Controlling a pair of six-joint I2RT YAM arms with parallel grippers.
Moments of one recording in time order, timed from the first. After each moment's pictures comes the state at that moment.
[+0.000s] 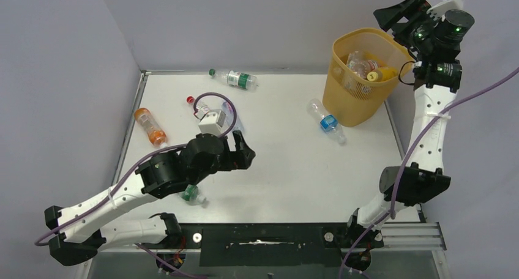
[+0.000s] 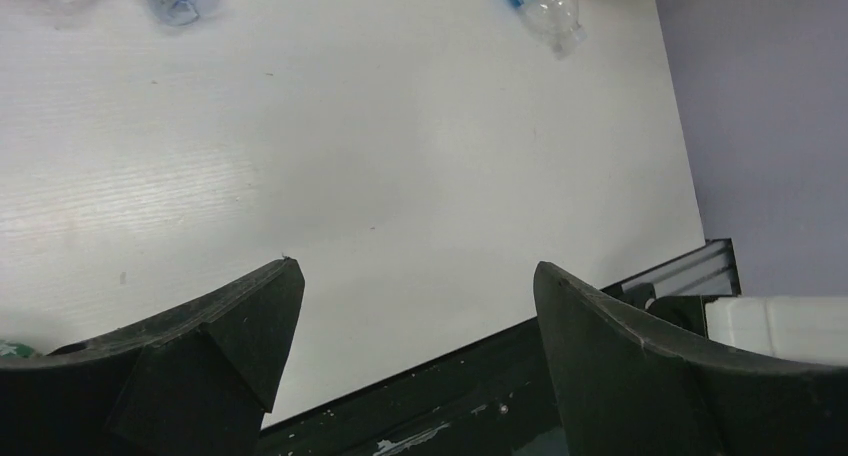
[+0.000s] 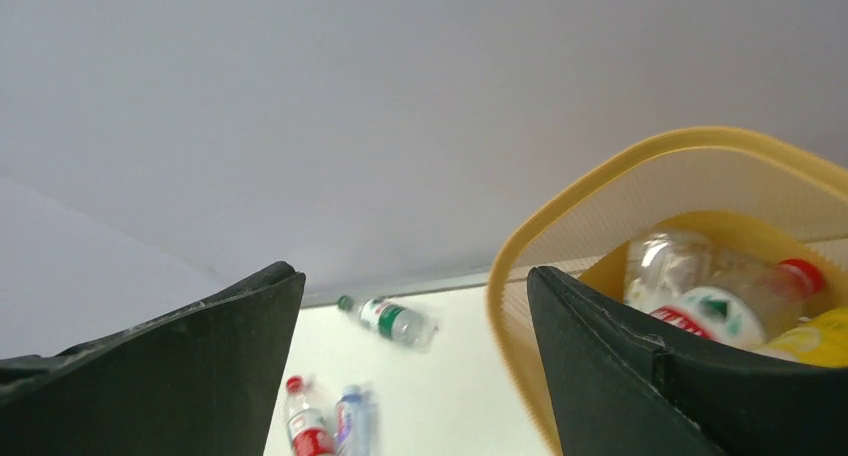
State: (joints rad) left arm -1.11 0.97 1.13 -0.73 -0.44 -0.87; right arm -0.29 1.72 2.12 -0.40 -0.47 0.63
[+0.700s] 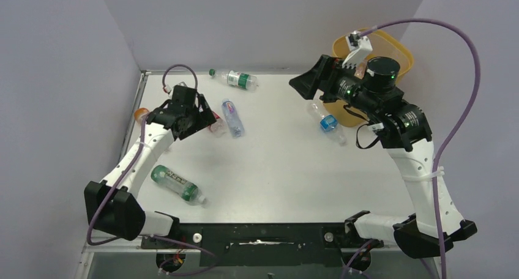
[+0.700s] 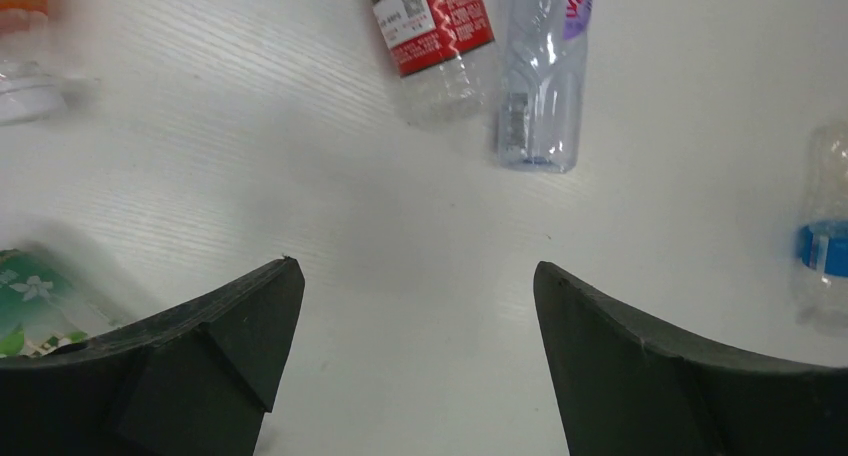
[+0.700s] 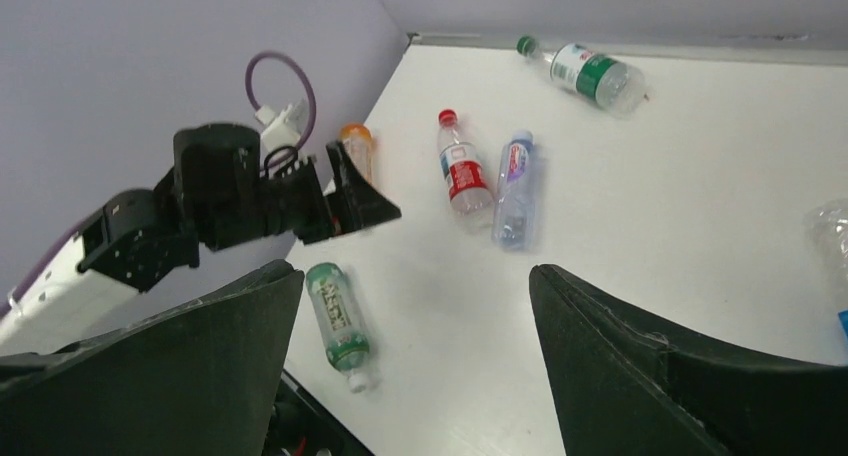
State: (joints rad) left arm -0.35 1.34 1.21 -0.75 -0.19 -0.73; right arm 0.43 1.23 1.77 -0.71 -0.24 0.52
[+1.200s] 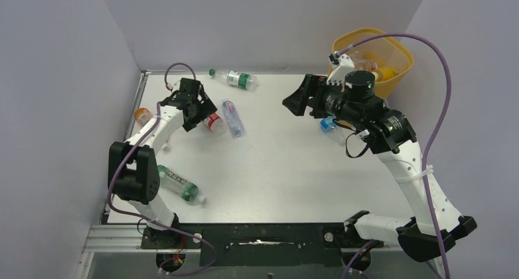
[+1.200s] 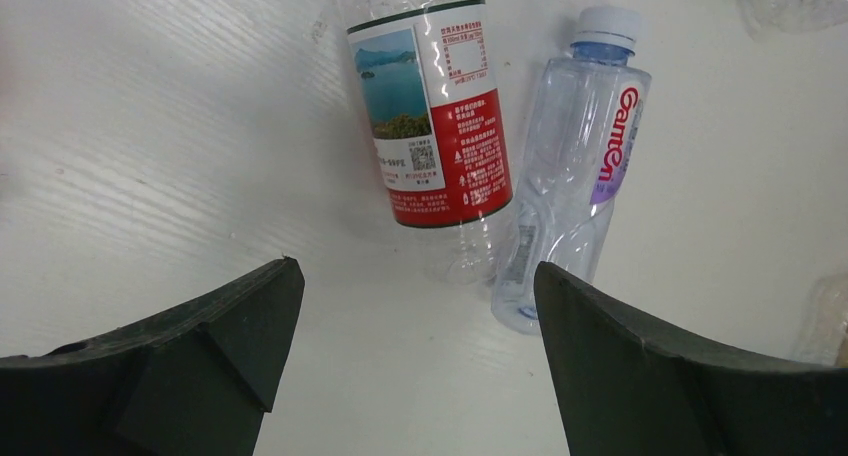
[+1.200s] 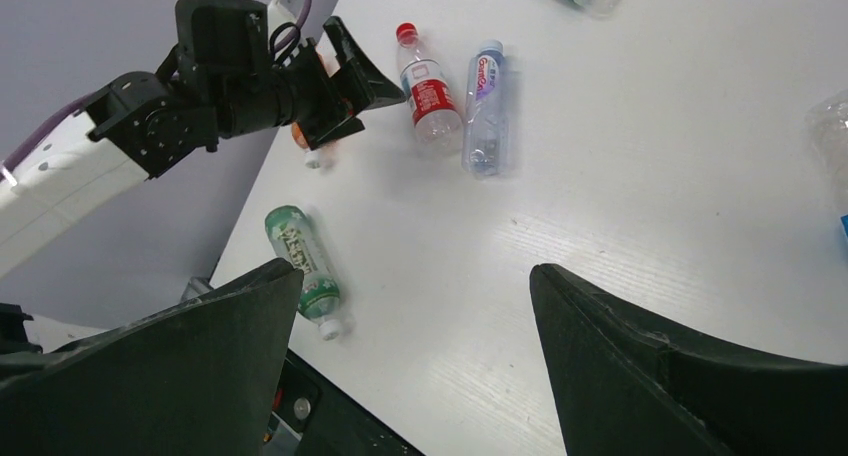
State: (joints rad) left arm -0.23 1.65 1.29 -0.57 -0.19 -0.81; right arm 0.53 1.19 1.59 -0.75 -0.14 0.52
